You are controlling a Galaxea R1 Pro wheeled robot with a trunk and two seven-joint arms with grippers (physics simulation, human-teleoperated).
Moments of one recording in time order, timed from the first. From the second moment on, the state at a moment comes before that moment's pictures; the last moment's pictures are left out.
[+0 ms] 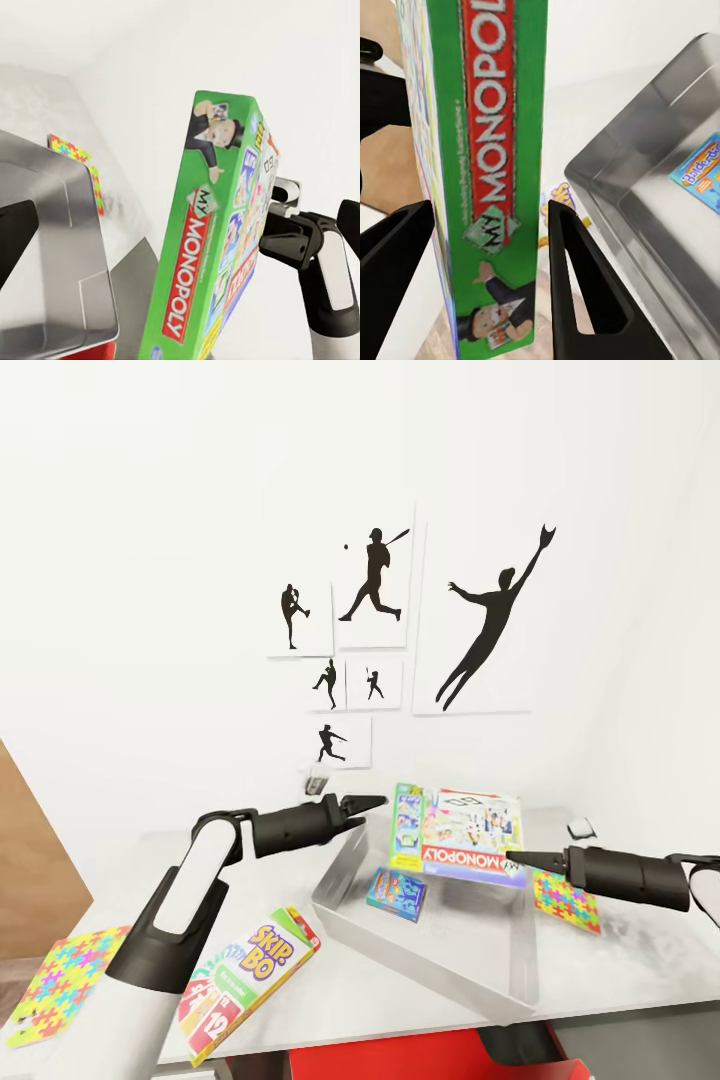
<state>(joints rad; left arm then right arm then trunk) -0.63 -0.01 -0.23 -1.45 1.23 1.02 -0.03 -0.39 -0.64 0.03 -1.53 -1.00 1.04 0.70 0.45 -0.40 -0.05</state>
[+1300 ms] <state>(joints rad) -0.64 -0.08 -0.28 -1.37 1.13 1.00 -0.03 -0.40 -0.63 0.05 -1.53 -1.00 1.04 0.71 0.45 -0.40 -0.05</state>
